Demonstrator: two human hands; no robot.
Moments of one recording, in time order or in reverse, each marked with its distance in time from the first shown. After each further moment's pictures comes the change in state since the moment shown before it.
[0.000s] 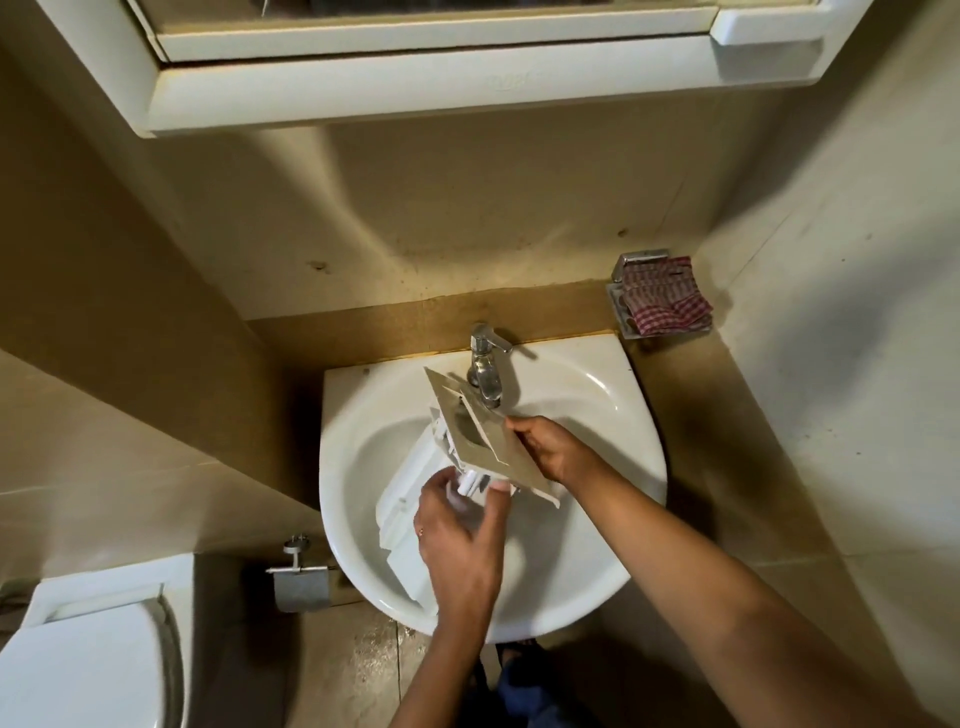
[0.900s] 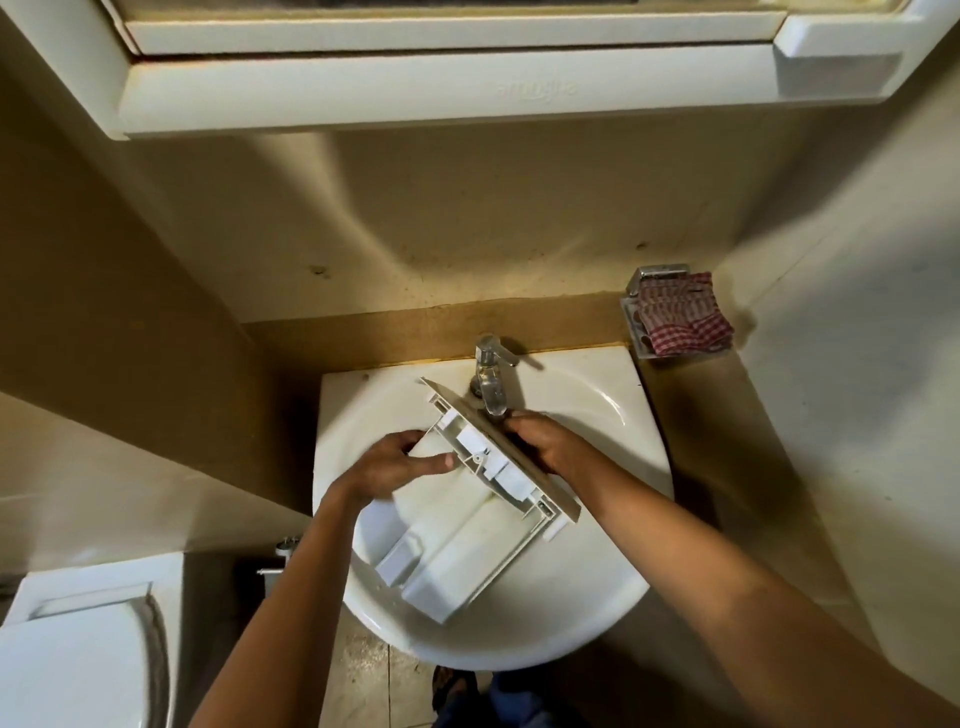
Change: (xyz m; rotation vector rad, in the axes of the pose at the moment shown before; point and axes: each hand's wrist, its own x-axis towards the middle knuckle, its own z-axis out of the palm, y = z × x) left_hand 0.167 -0.016 -0.039 0.384 -0.742 -0.220; right_hand 0.030 -0.027 0.009 -0.303 -0.019 0.018
